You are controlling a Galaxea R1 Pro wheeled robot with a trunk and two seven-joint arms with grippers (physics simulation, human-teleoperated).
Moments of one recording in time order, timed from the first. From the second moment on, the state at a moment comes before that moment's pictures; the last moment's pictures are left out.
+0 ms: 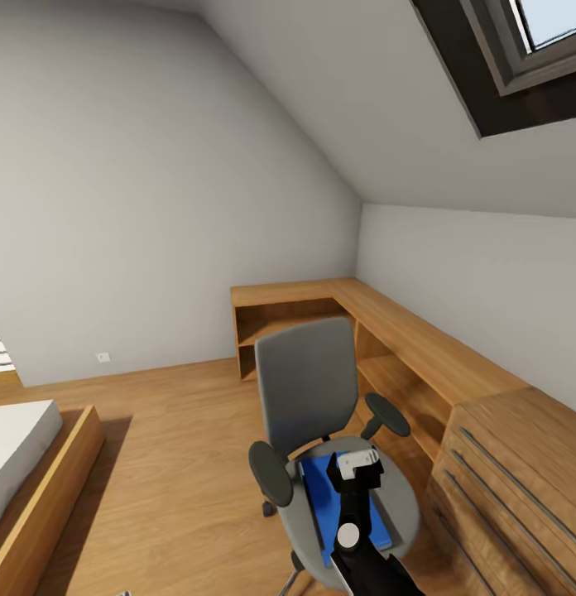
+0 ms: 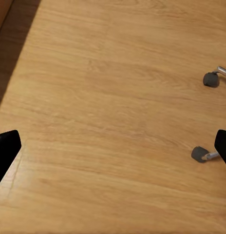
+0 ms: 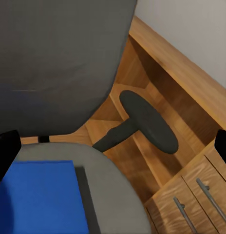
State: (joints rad) left arm 0.00 -0.07 0.51 -0.88 -0.03 0.08 -0.07; right arm -0.43 0.17 0.32 -0.62 0.29 -0.12 -0.65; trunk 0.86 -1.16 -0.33
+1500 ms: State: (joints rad) left arm 0.00 -0.07 0.52 -0.95 0.00 0.08 -0.07; right arm -0.71 0.01 0.06 -0.63 -0.16 0.18 -0.10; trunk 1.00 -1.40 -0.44
